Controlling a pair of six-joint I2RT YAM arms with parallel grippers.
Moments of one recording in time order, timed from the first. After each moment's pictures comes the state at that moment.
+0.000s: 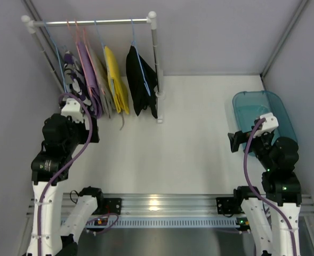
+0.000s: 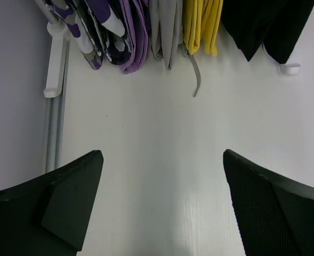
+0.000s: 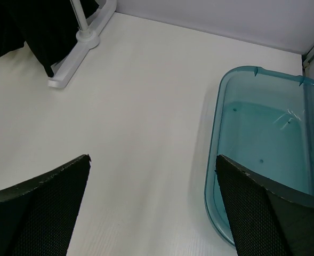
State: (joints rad) left arm -0.05 0.74 1.18 -0.89 -0.04 0.03; right arm -0.03 0.40 0.82 -0.62 -0.29 -0.11
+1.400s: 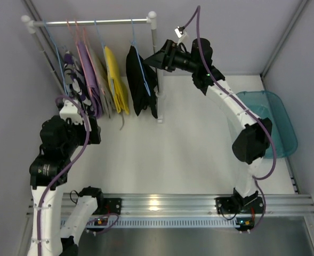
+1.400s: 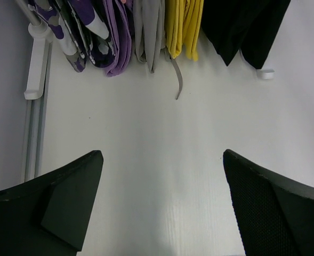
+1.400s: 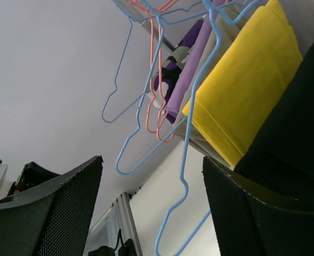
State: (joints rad) left arm -0.05 0.71 1.18 -0.90 0.01 -0.03; right arm 0.49 1.91 1.96 -0.01 -0.62 0.78
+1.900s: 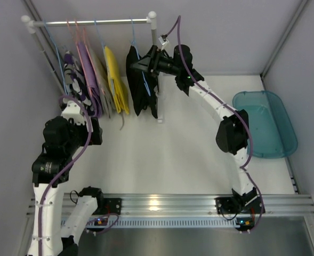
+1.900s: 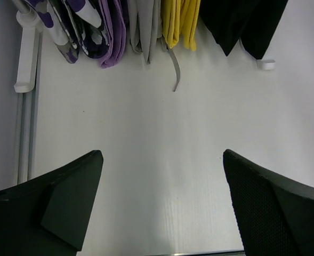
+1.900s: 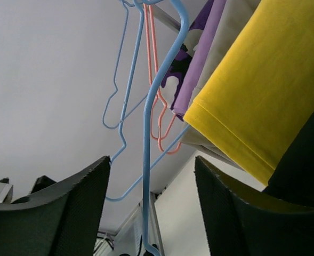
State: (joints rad) left arm -0.05 0.71 1.15 -0.90 0.03 -0.03; right arm 0.55 2.19 2.16 0.11 -0.66 0.97
